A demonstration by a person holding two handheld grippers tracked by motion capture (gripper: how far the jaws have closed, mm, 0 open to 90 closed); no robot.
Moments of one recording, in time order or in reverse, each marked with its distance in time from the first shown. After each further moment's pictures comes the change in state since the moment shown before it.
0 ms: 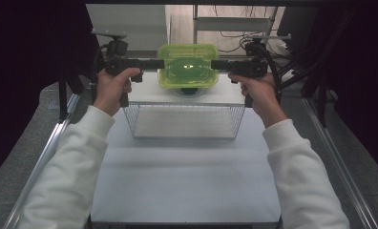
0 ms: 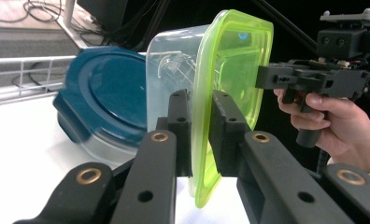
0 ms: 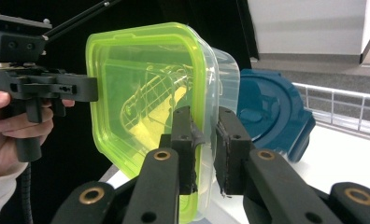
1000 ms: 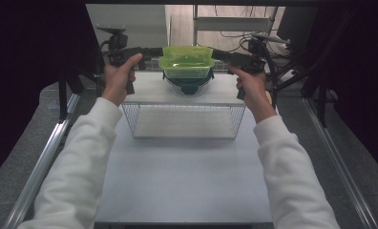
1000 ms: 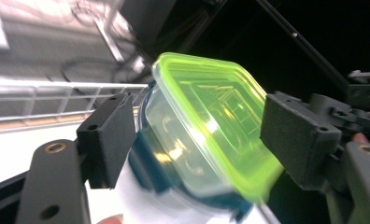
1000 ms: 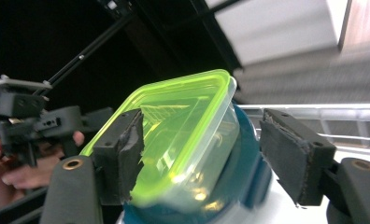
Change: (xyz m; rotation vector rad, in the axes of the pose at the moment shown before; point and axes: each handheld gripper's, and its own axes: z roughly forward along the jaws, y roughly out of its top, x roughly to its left) left arm 0.031 0.003 0.004 -0.107 0.110 -0.071; right arm -0.038 -0.007 0.014 -0.144 -0.053 0.169
